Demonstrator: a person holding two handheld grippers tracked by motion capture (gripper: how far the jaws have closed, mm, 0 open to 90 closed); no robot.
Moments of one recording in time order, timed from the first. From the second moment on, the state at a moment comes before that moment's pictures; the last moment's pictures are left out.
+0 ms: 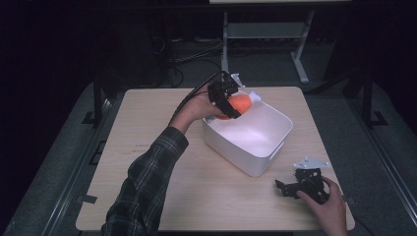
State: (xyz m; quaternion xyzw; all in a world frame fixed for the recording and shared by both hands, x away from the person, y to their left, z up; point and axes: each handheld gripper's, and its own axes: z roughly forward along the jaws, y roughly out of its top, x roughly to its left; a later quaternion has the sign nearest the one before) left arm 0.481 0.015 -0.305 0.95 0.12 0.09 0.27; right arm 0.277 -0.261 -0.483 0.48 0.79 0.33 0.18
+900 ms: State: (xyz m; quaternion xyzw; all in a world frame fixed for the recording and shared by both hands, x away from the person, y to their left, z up) left arm 0.478 0.023 -0.301 0.94 0.14 0.09 0.28; right arm 0.277 -0.261 -0.483 0.48 0.79 0.33 0.18
